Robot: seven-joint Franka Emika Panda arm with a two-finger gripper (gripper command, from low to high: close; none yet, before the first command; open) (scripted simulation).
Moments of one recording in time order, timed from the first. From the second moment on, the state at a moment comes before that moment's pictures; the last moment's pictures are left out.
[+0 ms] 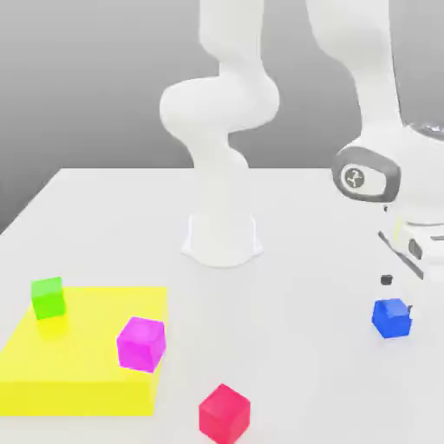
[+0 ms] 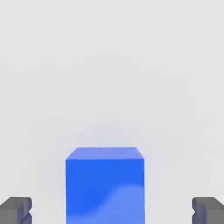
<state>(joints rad) 0.66 0.28 0.14 -2.69 -0.21 2.96 0.05</state>
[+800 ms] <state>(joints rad) 0.23 -0.05 0.01 -2.67 -0.07 2.62 0.07</state>
